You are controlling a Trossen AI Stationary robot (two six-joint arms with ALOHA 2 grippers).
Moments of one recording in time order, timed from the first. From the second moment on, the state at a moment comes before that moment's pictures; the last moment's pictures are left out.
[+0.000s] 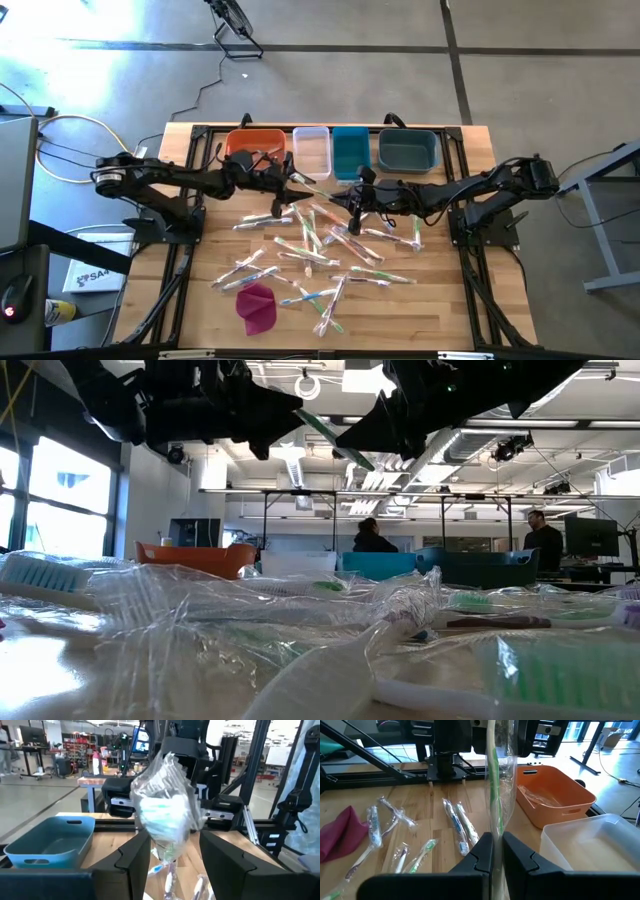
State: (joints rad) left arm 0.27 1.37 0.57 0.92 0.41 -0.08; right arm 0.03 1.45 0.75 0.42 0.22 0.06
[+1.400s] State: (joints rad) left arm 0.27 1.37 0.57 0.92 0.41 -0.08; right arm 0.03 1.44 0.75 0.40 0.23 0.06
